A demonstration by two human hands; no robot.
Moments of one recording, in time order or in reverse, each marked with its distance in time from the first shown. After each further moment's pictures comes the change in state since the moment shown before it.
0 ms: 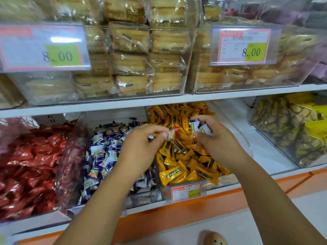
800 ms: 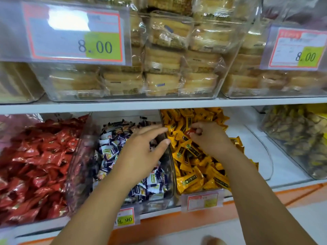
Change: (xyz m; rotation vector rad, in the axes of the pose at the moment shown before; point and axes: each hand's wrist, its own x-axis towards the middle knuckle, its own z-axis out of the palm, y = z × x) left_hand 0.001 -0.040 -0.026 0.063 -0.086 0.004; right_hand 0.061 0.001 0.051 -0.425 -0.019 0.054
